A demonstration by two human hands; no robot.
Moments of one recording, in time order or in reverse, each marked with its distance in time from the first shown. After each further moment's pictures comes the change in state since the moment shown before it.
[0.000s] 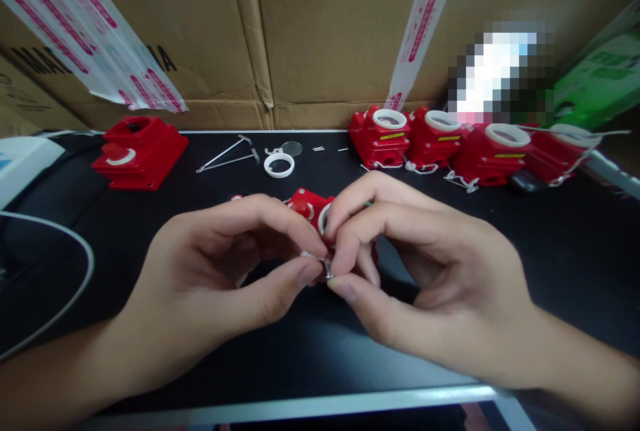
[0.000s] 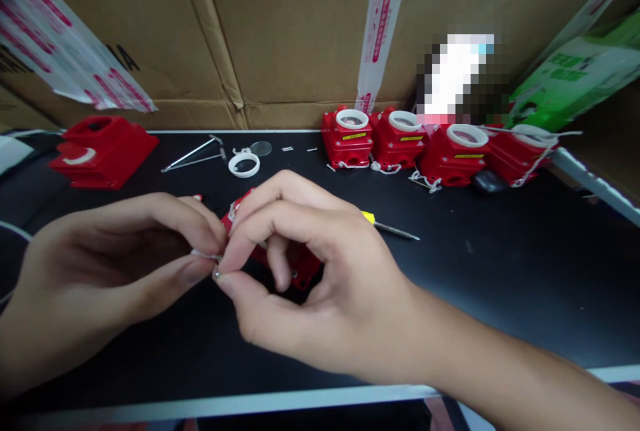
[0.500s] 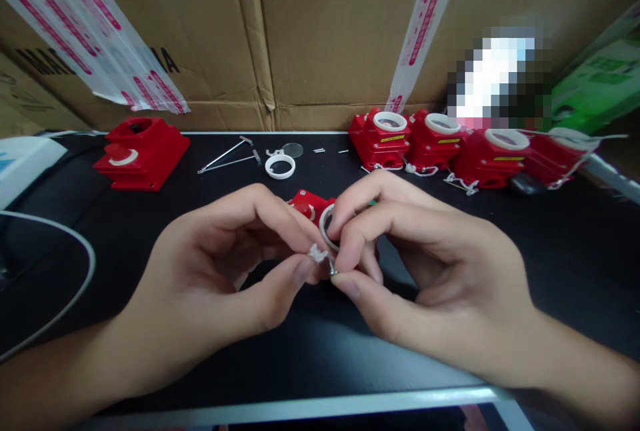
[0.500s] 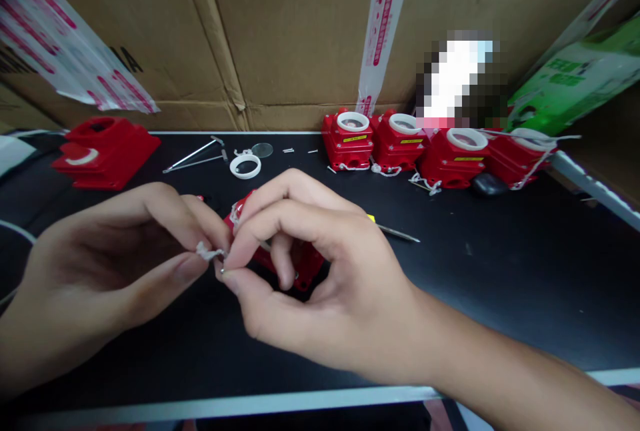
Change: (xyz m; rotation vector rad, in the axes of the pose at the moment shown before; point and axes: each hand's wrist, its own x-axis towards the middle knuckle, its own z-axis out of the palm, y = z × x) left_hand -0.001 -0.001 -0.001 -0.019 -0.011 0.025; right_hand 0.000 0.003 0.001 0.005 0.025 -0.021
